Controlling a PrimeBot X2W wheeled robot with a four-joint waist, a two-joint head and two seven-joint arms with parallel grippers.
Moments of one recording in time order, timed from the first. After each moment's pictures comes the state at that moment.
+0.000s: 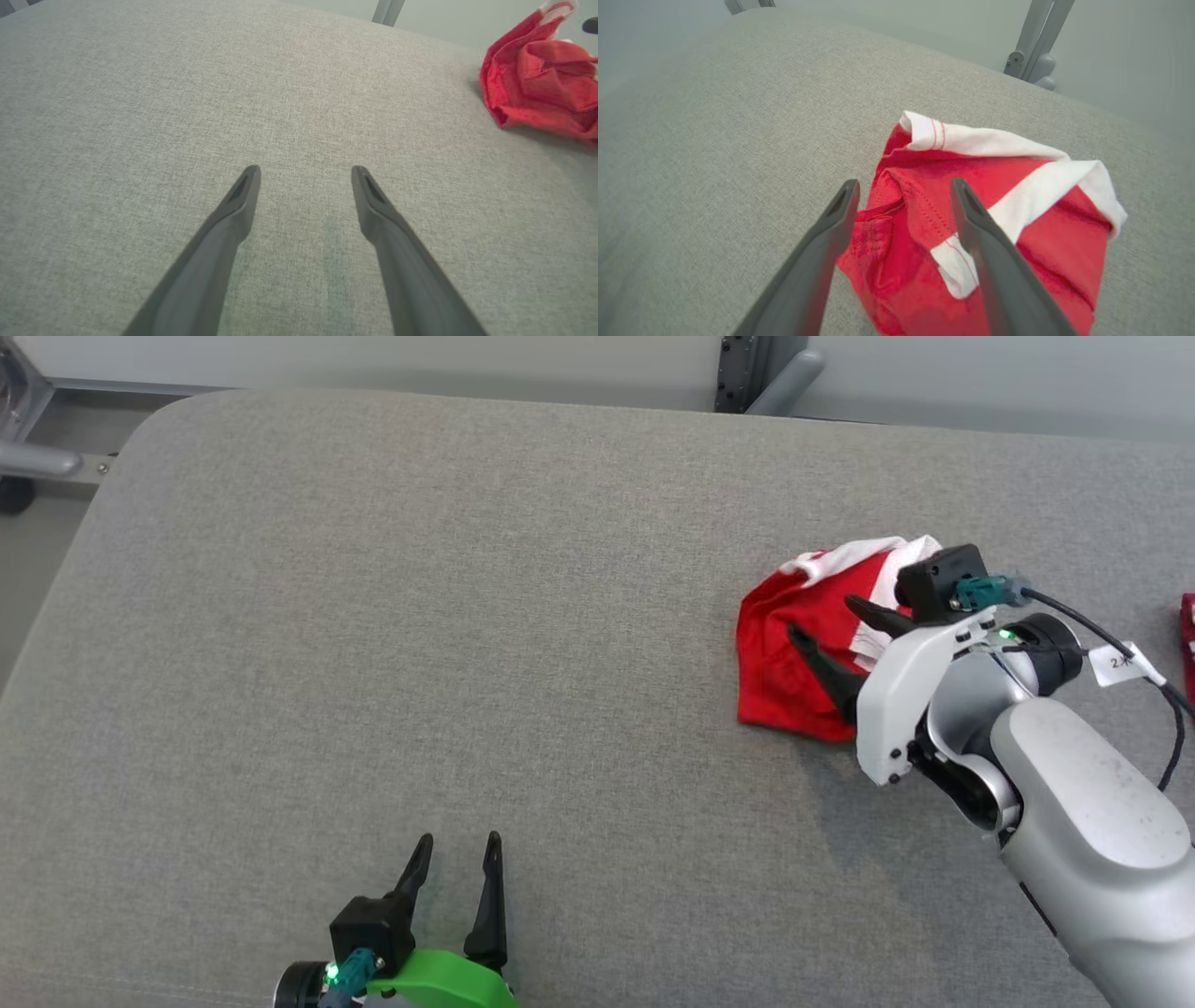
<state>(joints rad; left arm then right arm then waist) -0.06 0.05 -0.39 0.36 -0.38 0.11 -0.26 -0.61 -0.36 0.50 0.38 0.52 0.13 0.27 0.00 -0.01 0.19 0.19</state>
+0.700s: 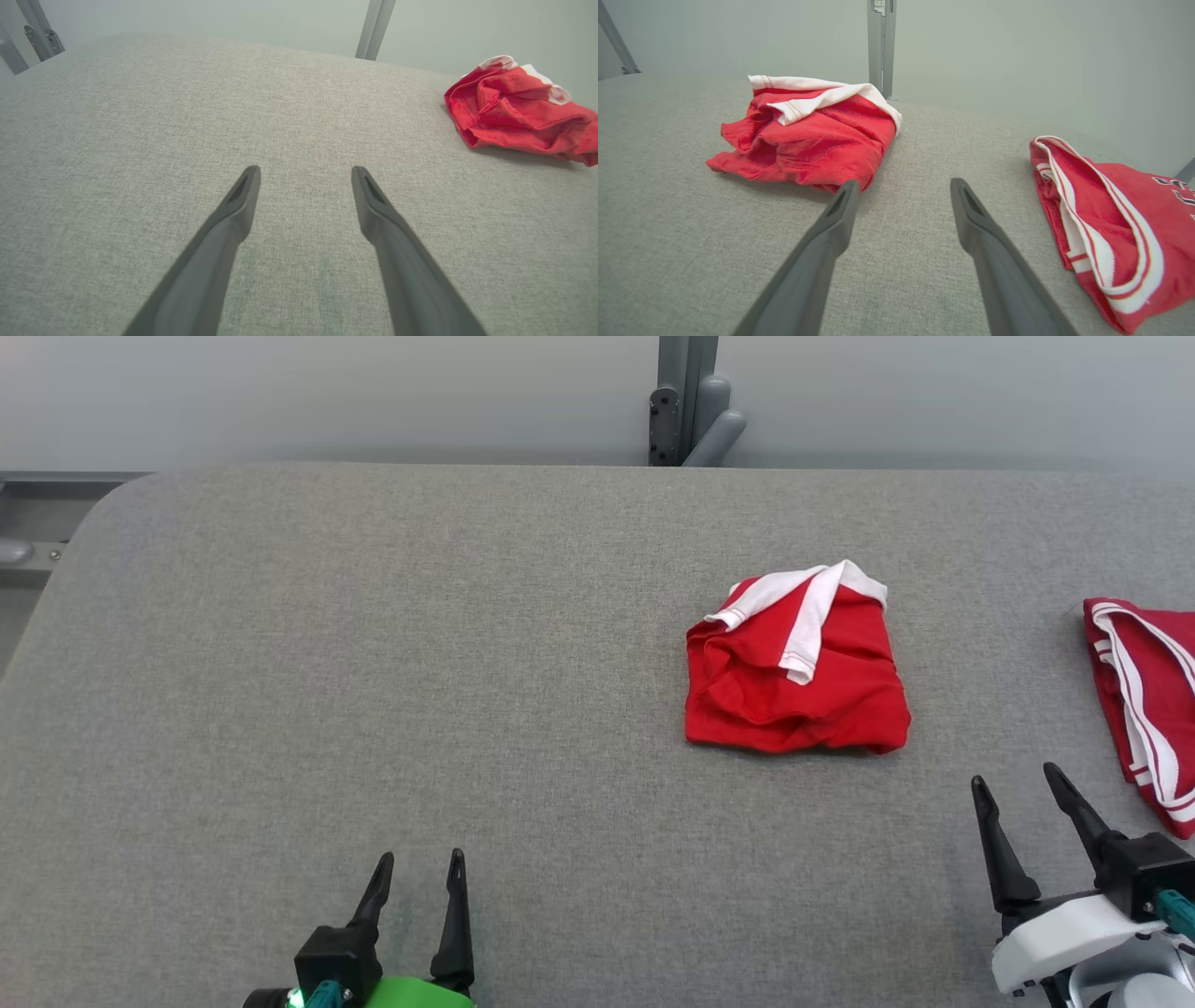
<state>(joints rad) 0.02 0.05 -0.30 0.29 -0.31 0.10 -0.26 0.00 -0.26 0.02 0.22 0.16 0.13 -0.26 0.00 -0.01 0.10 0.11</state>
